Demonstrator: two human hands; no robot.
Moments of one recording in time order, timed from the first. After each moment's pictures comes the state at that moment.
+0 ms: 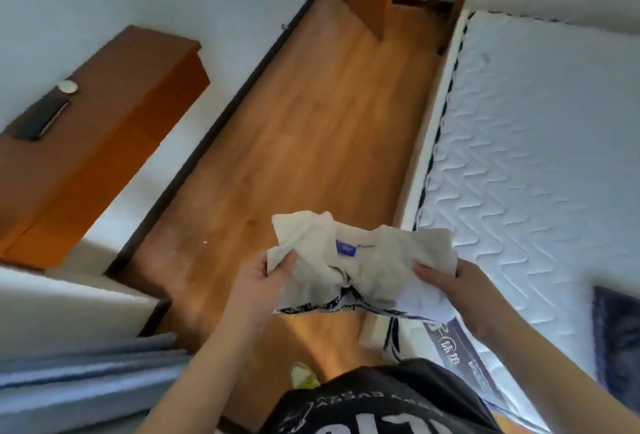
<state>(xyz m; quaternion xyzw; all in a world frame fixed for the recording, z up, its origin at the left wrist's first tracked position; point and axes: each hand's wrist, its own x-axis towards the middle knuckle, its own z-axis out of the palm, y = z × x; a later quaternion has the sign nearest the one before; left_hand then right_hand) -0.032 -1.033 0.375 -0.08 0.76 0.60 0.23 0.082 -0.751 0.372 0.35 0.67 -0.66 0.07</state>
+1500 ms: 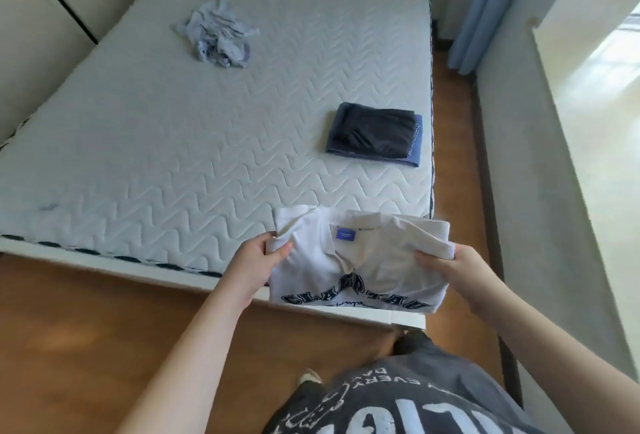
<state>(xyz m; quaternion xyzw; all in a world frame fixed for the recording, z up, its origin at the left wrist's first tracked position) -0.234 -0.605 0.336 0.59 0.51 0.13 0.61 0.049 -0.810 0.332 0.73 0.18 -0.47 -0.45</state>
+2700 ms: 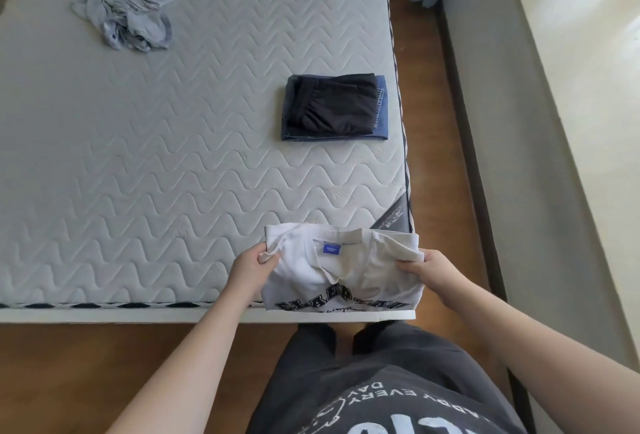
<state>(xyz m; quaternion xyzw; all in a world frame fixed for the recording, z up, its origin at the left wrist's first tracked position) -0.134 -0.545 0.218 0.68 0.55 -0.03 0.48 0.125 -0.792 0.201 0.76 0.05 -0.53 -0.37</state>
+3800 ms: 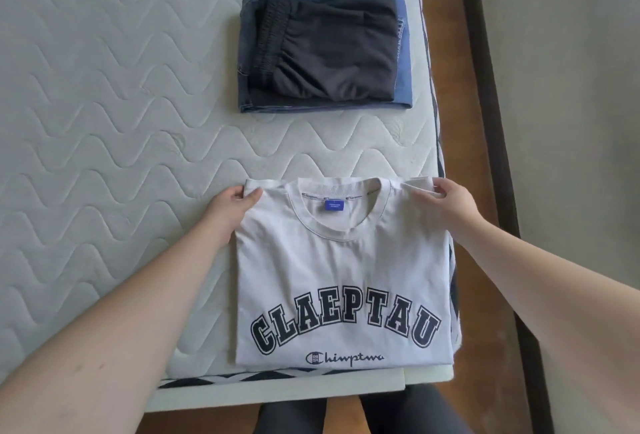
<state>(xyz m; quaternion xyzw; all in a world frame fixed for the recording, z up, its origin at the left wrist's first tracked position) -0.004 -0.361 -0.022 0.53 0.57 -0.04 0.62 0.269 -0.657 -0.008 0.88 0.04 -0.36 -0.32</state>
